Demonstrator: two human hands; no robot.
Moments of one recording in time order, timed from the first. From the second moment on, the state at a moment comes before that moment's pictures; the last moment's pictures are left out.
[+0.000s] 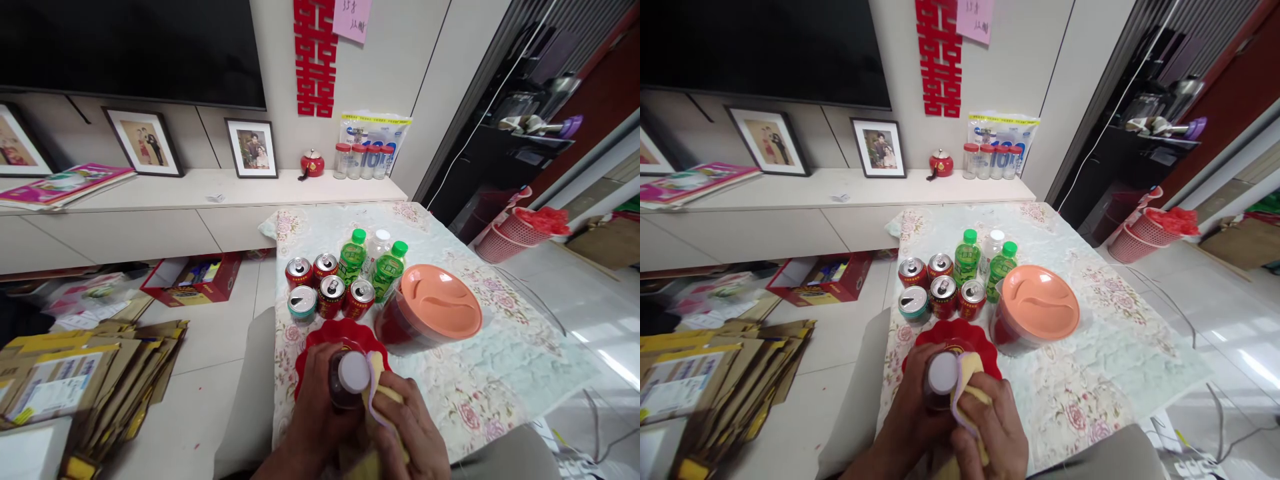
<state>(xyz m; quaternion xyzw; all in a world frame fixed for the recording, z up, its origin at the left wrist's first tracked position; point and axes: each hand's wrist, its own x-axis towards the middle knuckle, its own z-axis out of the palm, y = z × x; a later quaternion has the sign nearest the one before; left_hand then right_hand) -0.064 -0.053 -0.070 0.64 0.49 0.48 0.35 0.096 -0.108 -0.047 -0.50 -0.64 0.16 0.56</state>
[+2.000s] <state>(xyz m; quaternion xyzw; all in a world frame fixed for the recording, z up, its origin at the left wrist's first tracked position) -0.101 -0.030 -0.033 0.28 0.29 0.50 0.77 0.121 -0.076 -0.022 -0.46 -0.68 0.23 0.53</state>
